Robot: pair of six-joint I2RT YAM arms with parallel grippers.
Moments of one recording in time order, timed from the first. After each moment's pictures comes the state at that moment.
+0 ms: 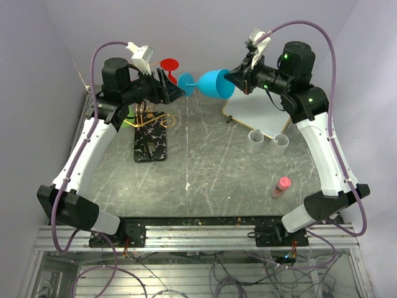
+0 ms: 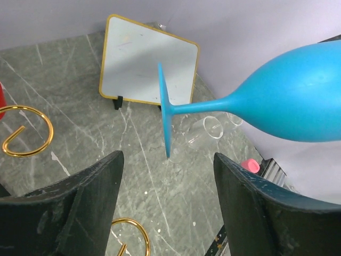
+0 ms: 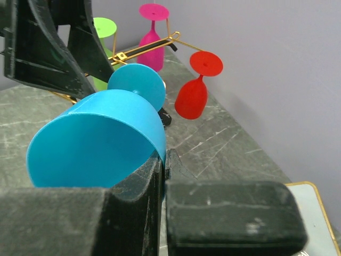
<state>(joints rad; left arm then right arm) -0.29 1.42 1.57 -0.34 0.60 -0.40 0.40 1.53 1.98 -0.59 -0.54 -0.22</state>
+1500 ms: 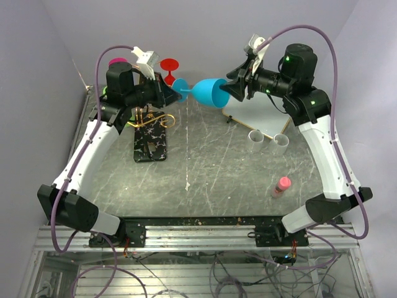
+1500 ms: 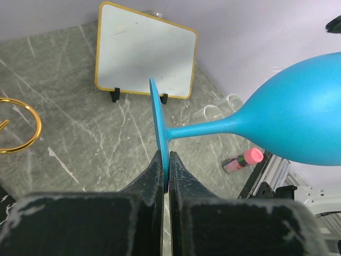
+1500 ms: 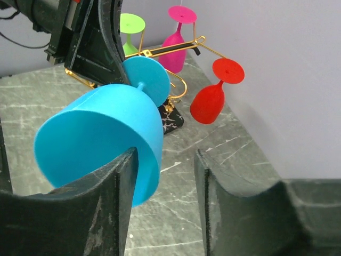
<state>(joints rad) -0.31 1.42 1.52 -0.31 0.62 -0.37 0.40 1.51 1.95 -0.60 -0.66 -0.28</state>
